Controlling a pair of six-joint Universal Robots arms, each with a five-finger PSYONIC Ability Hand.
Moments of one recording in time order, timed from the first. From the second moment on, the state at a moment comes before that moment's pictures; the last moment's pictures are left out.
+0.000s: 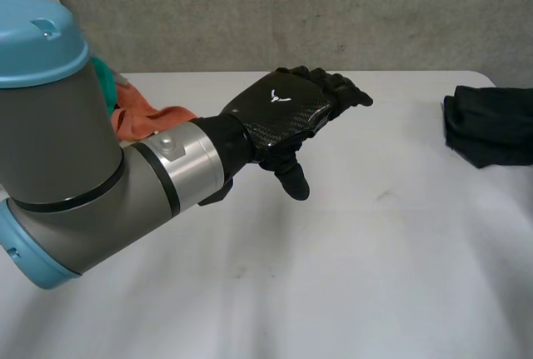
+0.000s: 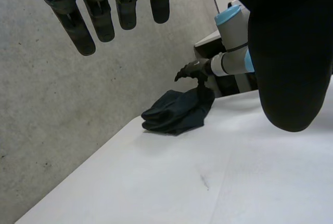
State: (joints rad) left arm 4.07 -1.88 -1.25 3.03 -1.08 3.33; right arm 1.35 -0.20 0.16 0.08 1.52 2.92; left_hand 0.19 0.21 0.22 0.21 0.05; right_hand 0.22 0.21 0.21 0.22 0.05
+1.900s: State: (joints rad) left arm 3.89 -2.31 -1.08 3.39 -1.58 3.50; right arm 1.68 -1.51 1.81 -0.26 1.32 2.70; left_hand 0.24 0.26 0.26 0.25 0.07; right_hand 0.22 0.21 0.21 0.22 0.05
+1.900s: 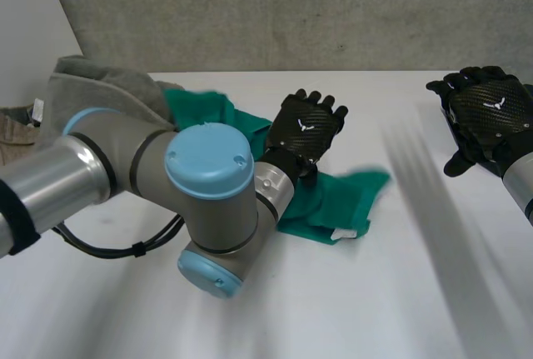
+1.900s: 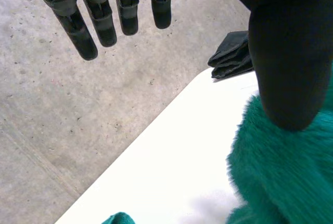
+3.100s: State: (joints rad) left arm 4.48 -2.57 -0.94 3.32 -1.23 3.97; right arm 2.11 -1.10 1.72 -0.39 1.50 2.61; left_hand 1.02 1.00 0.99 0.99 0.81; right_hand 1.08 1.17 1.17 1.20 0.99
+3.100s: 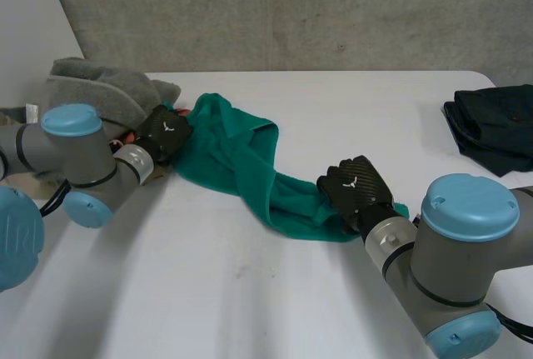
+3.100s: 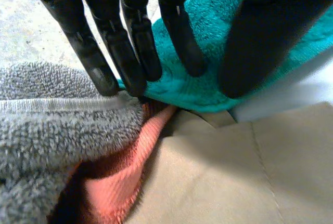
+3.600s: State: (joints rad) left arm 4.47 -2.52 -1.03 3.40 -1.25 3.94; right arm 2.11 -1.11 1.71 -0.38 1.50 2.61; left_hand 0.48 0.48 0.49 0.47 0.30; right_hand 1.08 1.17 1.17 1.20 0.99
